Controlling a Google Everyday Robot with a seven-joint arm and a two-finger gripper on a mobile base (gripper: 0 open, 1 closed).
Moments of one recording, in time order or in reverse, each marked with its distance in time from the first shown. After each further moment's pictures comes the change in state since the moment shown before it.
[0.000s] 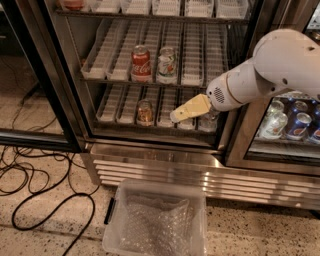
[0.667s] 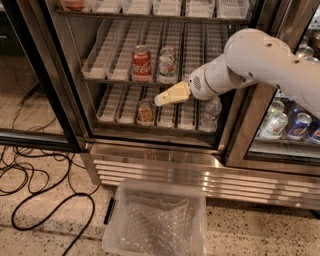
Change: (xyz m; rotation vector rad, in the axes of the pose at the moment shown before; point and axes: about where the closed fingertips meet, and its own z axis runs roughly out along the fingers) arm -0.046 -0.016 0.049 0.032 -0.047 0.130
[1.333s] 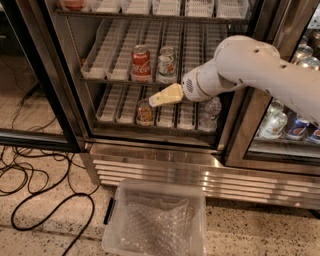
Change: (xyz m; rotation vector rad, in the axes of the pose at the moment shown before) arm -0.005 0.010 0.017 0.018 -0.022 0.002
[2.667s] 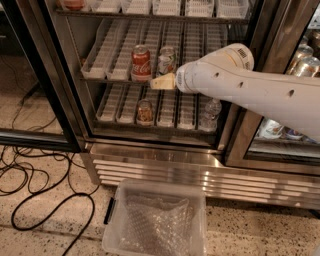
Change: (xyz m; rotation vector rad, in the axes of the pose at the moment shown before) arm -0.051 -0.044 0.032 0.265 -0.214 0.100
